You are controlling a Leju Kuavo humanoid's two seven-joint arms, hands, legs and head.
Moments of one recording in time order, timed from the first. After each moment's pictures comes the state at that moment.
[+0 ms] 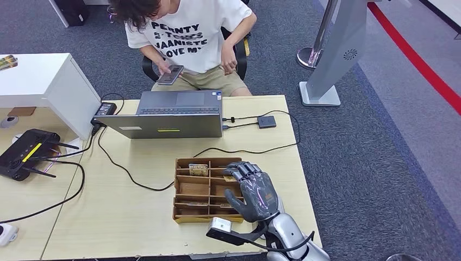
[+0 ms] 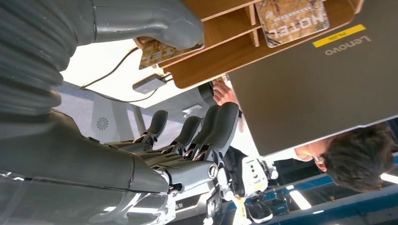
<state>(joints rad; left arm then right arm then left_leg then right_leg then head) -0.14 -0.12 -1.49 -0.15 0.91 0.12 0.25 -0.17 -0.06 0.78 -1.40 1.02 -0.49 0.04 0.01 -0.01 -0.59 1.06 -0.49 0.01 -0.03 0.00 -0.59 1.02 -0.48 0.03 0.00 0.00</state>
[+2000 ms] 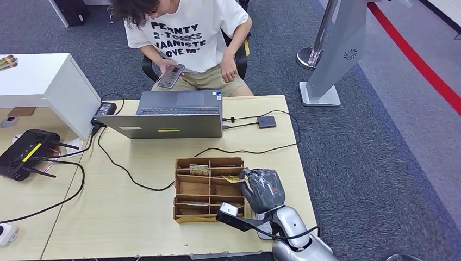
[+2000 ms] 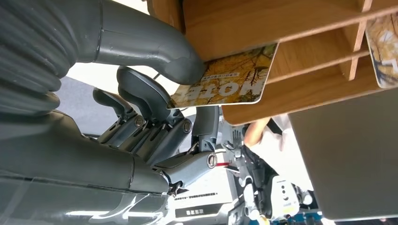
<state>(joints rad) -0.14 -0.12 -1.49 -0.15 0.90 0.12 0.27 -0.20 -0.04 0.68 -1.24 1.05 -0.46 0.05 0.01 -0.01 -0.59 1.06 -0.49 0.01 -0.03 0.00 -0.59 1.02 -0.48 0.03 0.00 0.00</state>
